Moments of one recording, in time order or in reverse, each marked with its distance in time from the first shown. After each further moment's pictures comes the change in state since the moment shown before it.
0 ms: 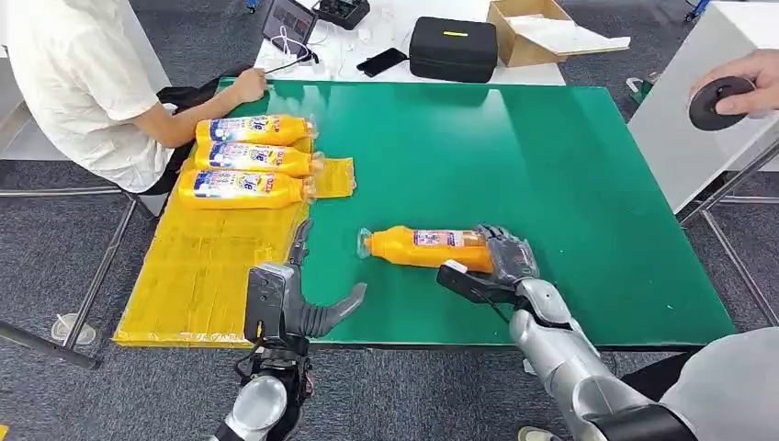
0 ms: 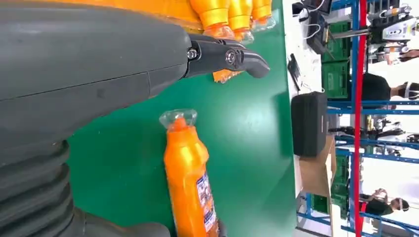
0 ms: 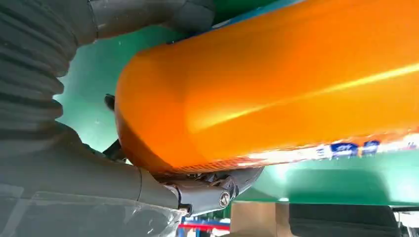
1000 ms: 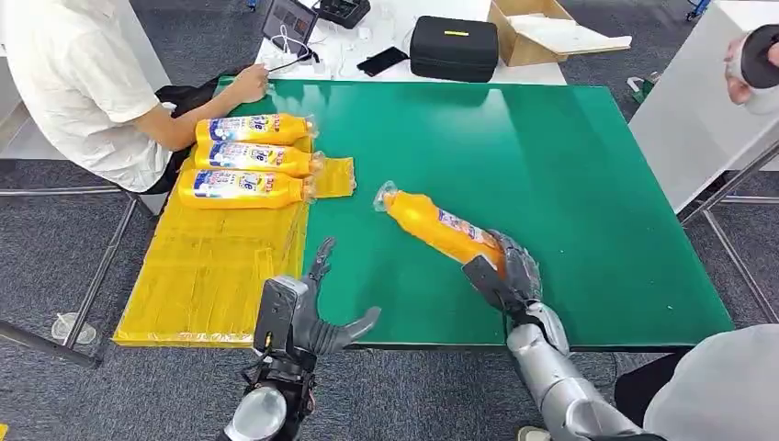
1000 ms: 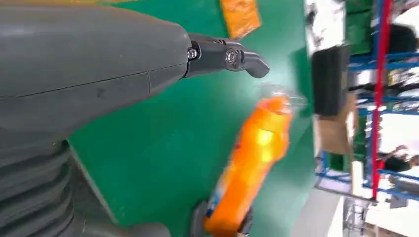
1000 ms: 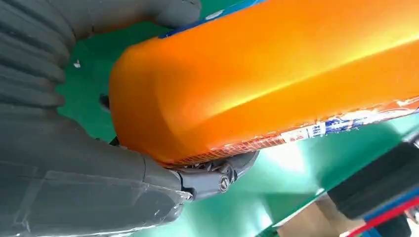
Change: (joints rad) left arm 0.023 0.034 -0.046 0.013 0.095 -0.134 0.024; right arm 0.096 0.077 -0.232 -0.045 -0.452 -0.079 -0.297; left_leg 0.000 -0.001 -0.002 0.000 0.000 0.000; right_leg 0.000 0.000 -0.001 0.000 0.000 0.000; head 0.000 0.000
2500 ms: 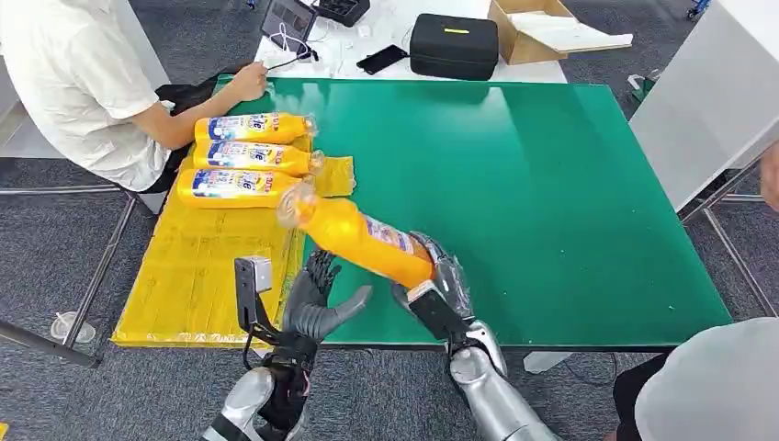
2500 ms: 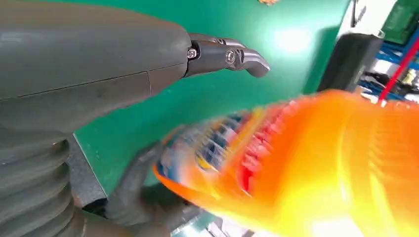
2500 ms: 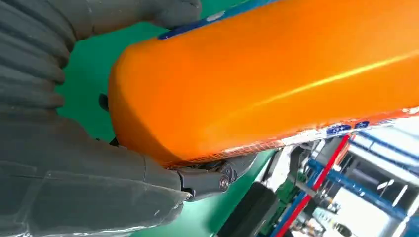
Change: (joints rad) left arm -0.036 -0.031 0.067 0.035 0.382 -0.101 -0.036; right arm 0.204 0.129 0.310 -0.410 -0.236 0.081 -0.074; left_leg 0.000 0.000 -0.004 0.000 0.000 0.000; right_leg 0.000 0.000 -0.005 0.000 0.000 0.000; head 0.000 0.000
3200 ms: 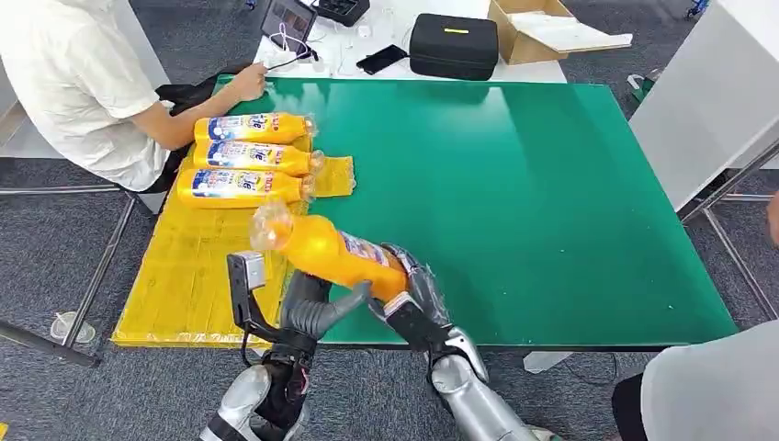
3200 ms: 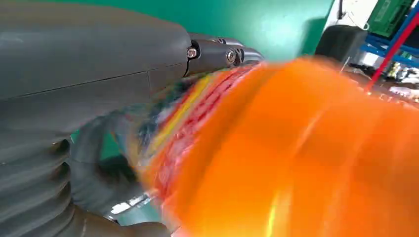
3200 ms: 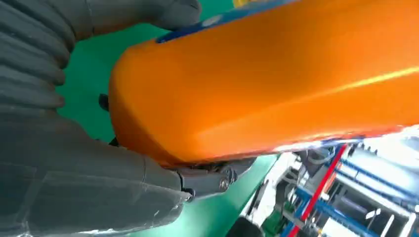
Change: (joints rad) left arm -0.006 0.000 -0.004 -0.043 0.036 -0.003 0.003; right arm 0.000 0.031 0.102 0.021 -0.002 0.040 0.003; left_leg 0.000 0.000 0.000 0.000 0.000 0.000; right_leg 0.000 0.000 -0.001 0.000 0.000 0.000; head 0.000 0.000
